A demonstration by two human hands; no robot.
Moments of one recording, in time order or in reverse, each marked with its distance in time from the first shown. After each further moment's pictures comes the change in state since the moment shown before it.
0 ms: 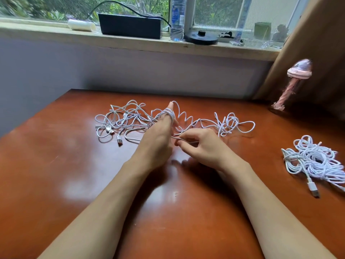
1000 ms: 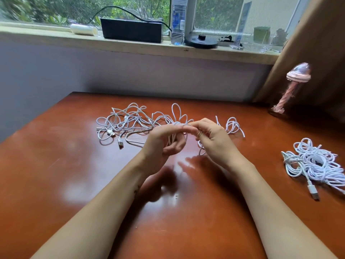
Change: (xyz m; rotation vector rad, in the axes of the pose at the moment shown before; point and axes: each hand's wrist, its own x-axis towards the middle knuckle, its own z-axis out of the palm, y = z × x) left_hand 0.002 0.034 -0.013 -1.290 -0.232 -0.395; right_hand 0.004 0.013 -0.015 0.069 0.167 0.015
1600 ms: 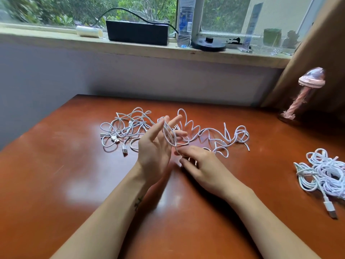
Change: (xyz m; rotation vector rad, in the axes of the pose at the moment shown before) left_hand 0.004 0.010 -0.008 -0.293 0.295 0.031; right_hand -0.017 -0.006 0.039 -0.140 -0.205 -0.055
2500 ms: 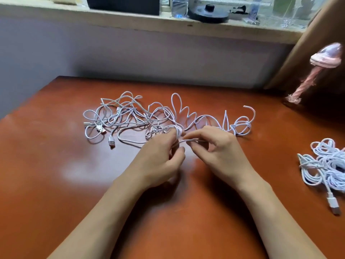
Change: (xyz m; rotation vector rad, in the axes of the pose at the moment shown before) left_hand 0.002 -0.031 -0.029 1.425 -0.256 0.370; right_hand -0.001 0.005 -0.037 -0.018 0.236 -0.068
